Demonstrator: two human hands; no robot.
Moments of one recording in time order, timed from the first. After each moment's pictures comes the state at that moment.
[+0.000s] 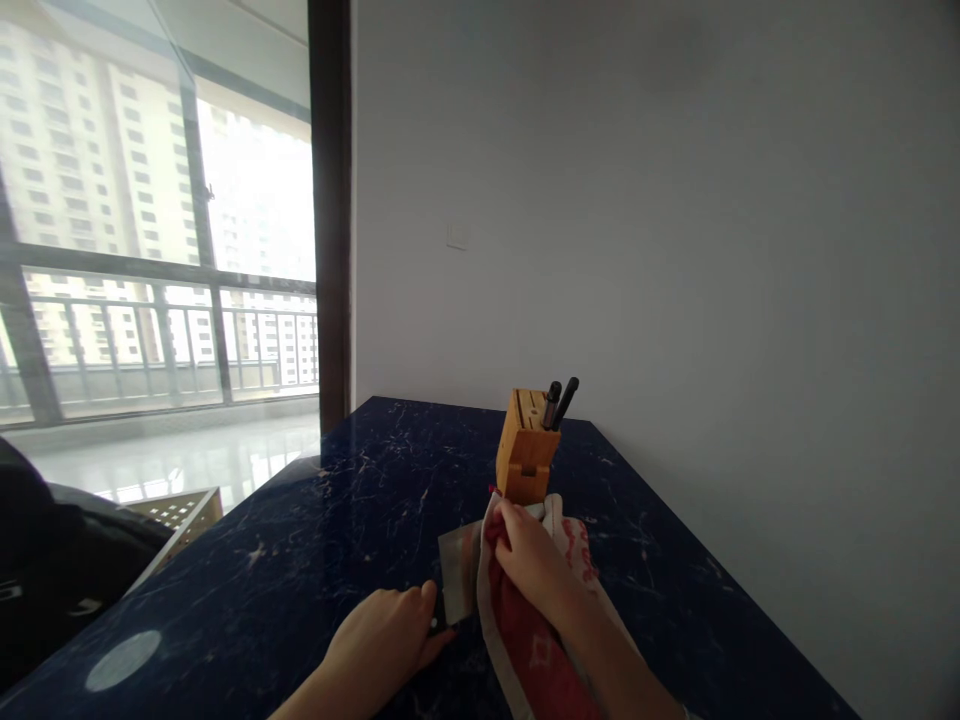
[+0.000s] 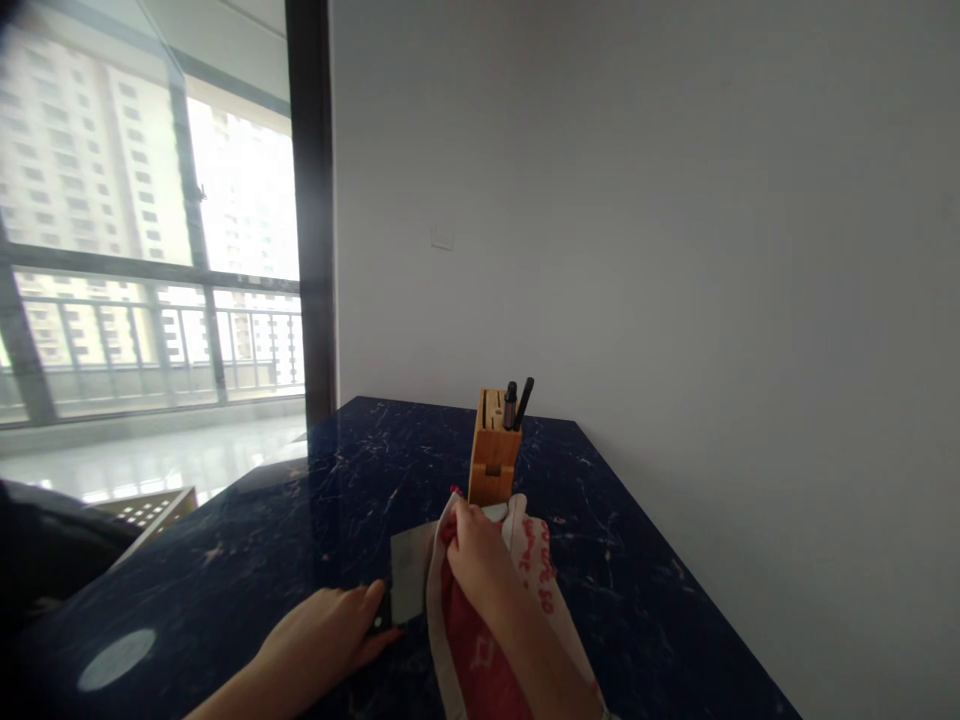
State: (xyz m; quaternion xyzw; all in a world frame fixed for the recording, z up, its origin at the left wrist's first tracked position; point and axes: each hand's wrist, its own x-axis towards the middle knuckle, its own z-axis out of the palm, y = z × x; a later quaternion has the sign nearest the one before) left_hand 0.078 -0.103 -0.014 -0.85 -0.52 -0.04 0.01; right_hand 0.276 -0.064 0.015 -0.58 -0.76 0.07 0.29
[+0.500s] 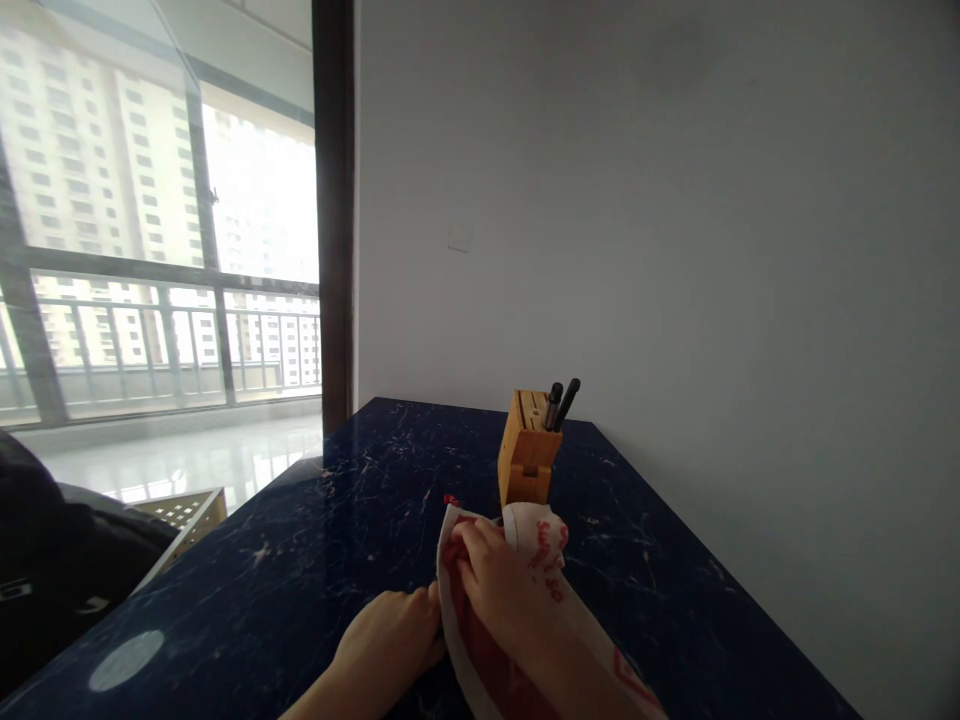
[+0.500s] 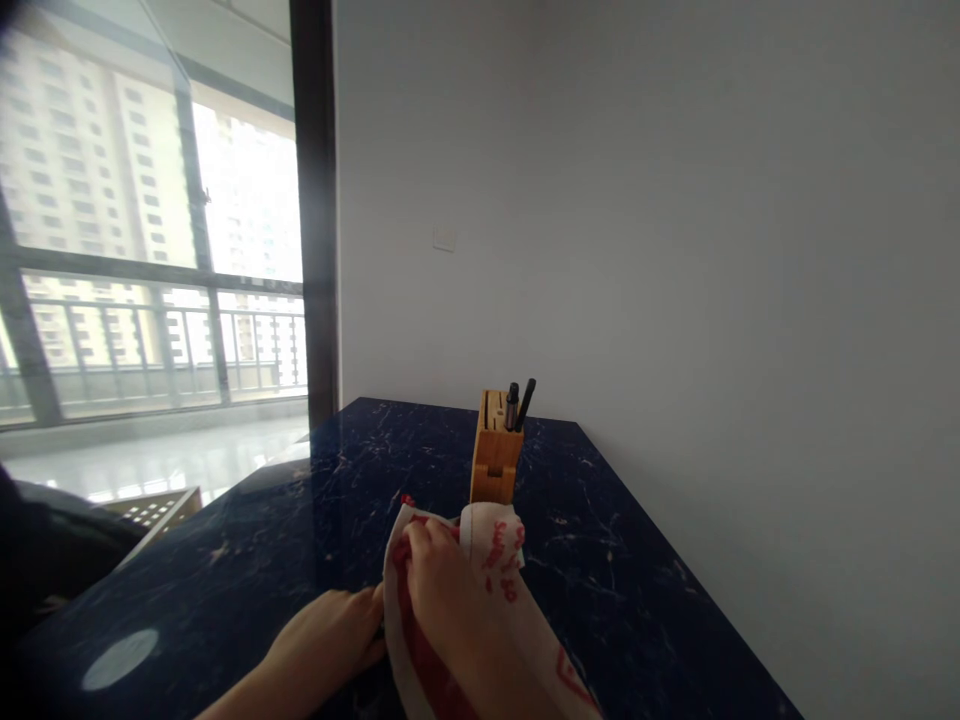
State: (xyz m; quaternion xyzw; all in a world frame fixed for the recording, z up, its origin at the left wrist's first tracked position) left_hand 0.081 -0.107 -0.010 -0.88 -0.48 -0.04 0.00; right_hand 0.230 -0.103 0.022 -0.50 -0.80 0.08 0.31
